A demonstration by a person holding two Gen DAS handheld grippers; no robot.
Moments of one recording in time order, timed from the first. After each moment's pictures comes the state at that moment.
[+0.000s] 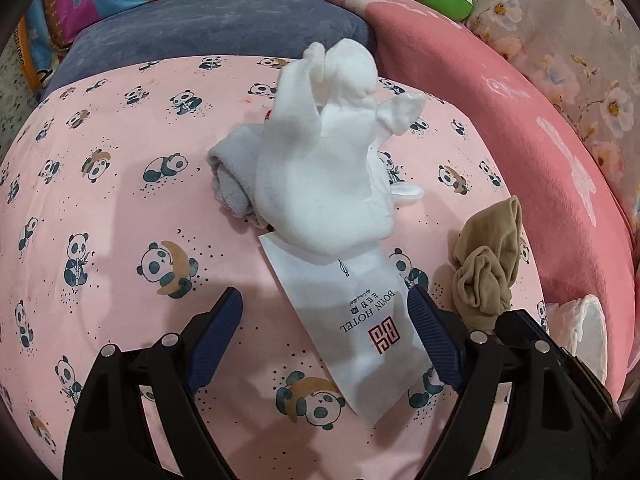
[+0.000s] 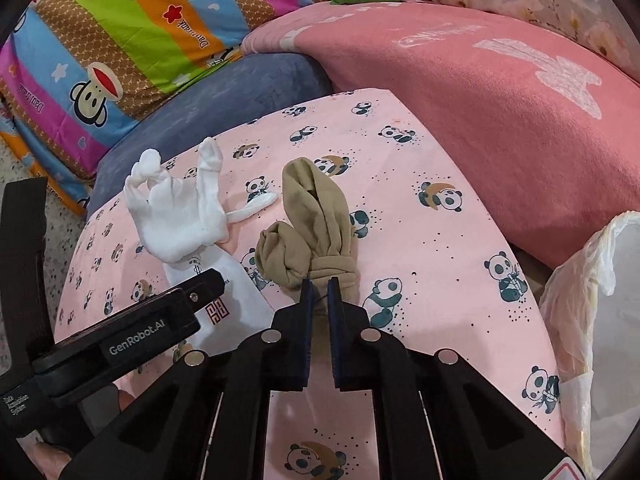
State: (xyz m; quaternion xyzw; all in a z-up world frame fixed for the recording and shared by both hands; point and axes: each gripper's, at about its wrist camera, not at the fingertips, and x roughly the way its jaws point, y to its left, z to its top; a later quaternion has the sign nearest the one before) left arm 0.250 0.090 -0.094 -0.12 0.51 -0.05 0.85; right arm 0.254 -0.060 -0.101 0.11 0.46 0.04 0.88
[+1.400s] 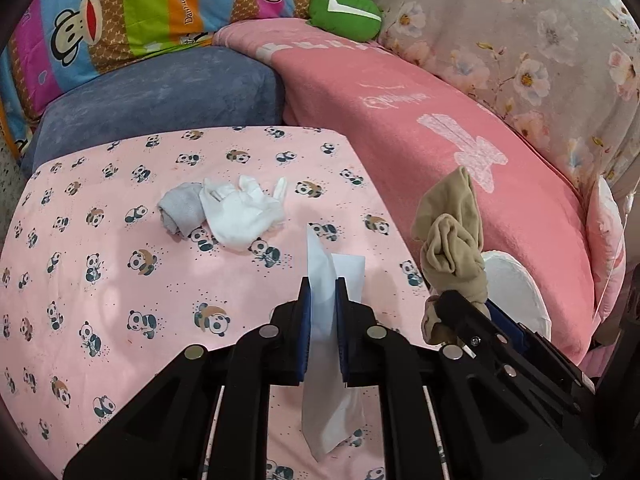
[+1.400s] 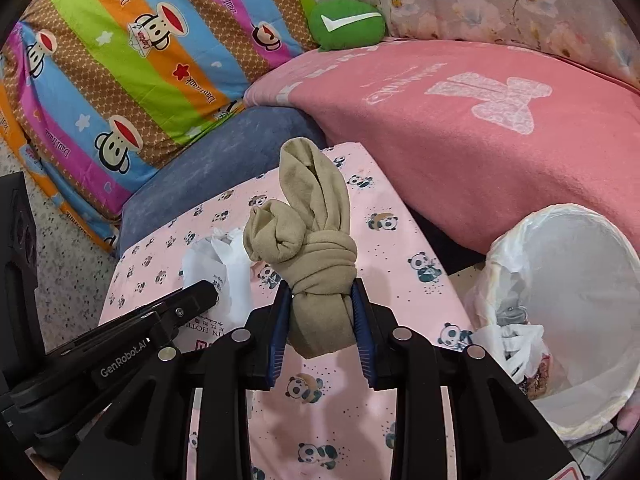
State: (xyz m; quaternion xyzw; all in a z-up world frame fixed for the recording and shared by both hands) left arm 0.176 0.018 0.004 -0.07 0.44 -0.14 0.88; right arm 0.163 -0.112 -0.025 0.16 0.39 0.03 0.91
